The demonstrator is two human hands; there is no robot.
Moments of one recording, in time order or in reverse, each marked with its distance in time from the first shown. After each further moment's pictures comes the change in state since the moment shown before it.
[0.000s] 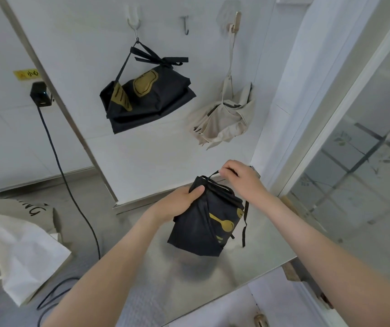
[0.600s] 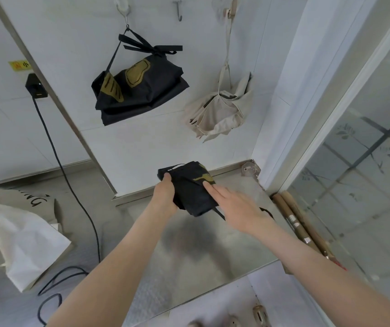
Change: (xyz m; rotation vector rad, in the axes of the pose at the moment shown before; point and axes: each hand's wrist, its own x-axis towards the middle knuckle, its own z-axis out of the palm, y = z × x) left_hand 0.025 -0.006 0.012 -1.000 0.540 -0.317; right_hand -0.048 0.029 0.023 -0.806 -0.373 -0.275
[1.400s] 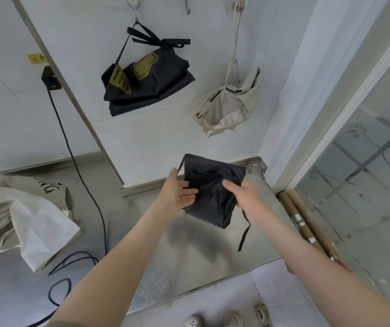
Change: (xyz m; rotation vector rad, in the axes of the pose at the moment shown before) left_hand -0.019 -0.008 -0.010 0.262 -0.120 -0.059; right_hand 0.005 0.000 -0.003 1.532 0.206 0.572
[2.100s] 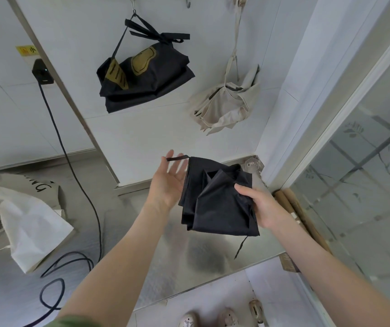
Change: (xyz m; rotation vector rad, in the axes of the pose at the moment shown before) left_hand 0.019 0.005 -0.006 -0.746 -0.299 0.245; right_hand -0.012 0.003 -0.035 0.373 -0.224 0.191
